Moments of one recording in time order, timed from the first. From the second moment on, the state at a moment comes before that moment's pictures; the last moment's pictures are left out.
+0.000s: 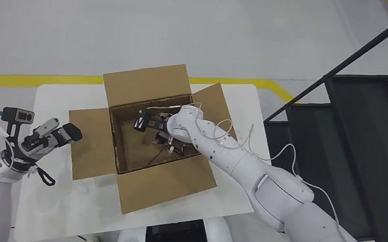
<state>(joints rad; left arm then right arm) 1.52 -1.00 -1.84 -1.61 -0.63 -0.29 -1.16 -0.62 -1.59 0.58 -0.86 -1.19 -0.44 0.75</state>
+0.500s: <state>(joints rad) 1.52 -1.00 -1.84 -1.61 -0.63 -0.29 -1.16 -0.58 -1.65 0.60 -0.77 -1.06 -0.39 0.79</state>
